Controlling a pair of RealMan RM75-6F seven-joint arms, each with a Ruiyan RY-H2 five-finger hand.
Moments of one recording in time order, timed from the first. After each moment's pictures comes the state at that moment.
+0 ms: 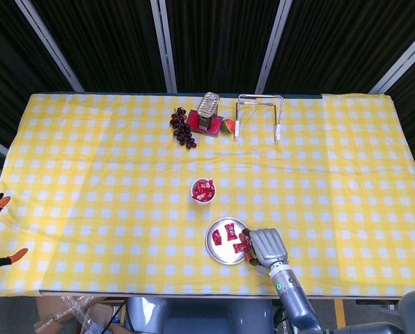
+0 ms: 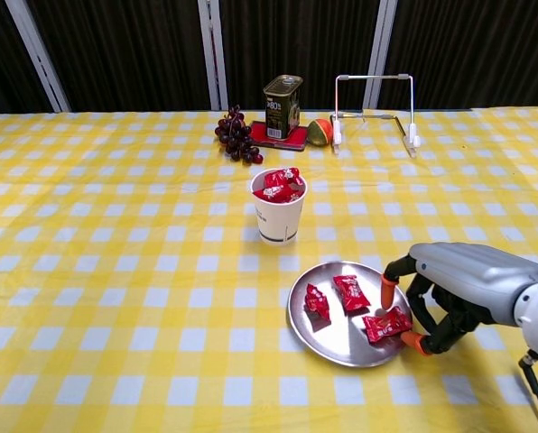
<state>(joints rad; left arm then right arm) -0.05 -1.03 -0.01 -1.64 1.51 1.47 -0.24 0.60 -1.64 -0.01 -1.84 -0.83 1.26 -0.64</state>
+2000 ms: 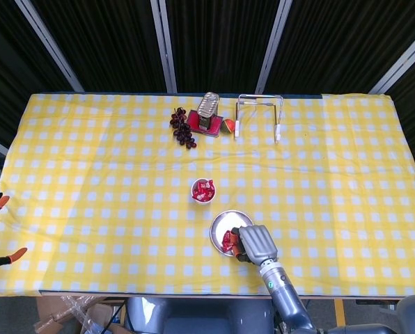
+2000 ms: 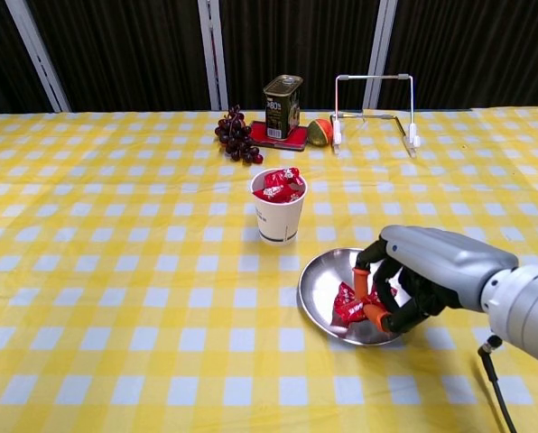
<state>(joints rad) -0.05 -1.02 -0.02 -1.65 1.49 1.46 -0.24 0.57 -1.67 0.08 -1.84 -0.90 1.22 -0.61</state>
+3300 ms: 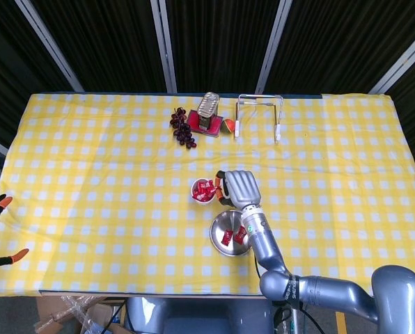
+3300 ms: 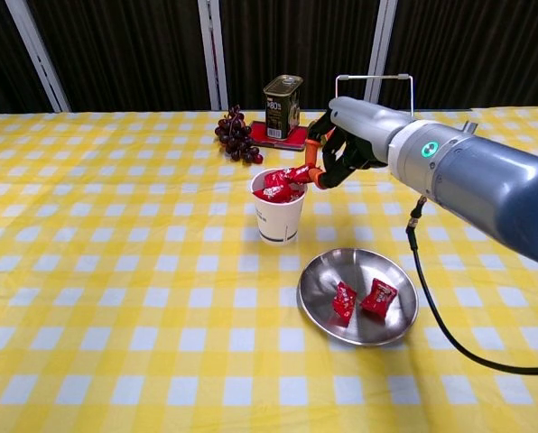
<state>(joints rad) -0.07 -1.00 -0.01 -1.67 1.47 1.41 -0.26 0.84 -1.76 0.40 -1.53 -0.74 1.08 -0.57</state>
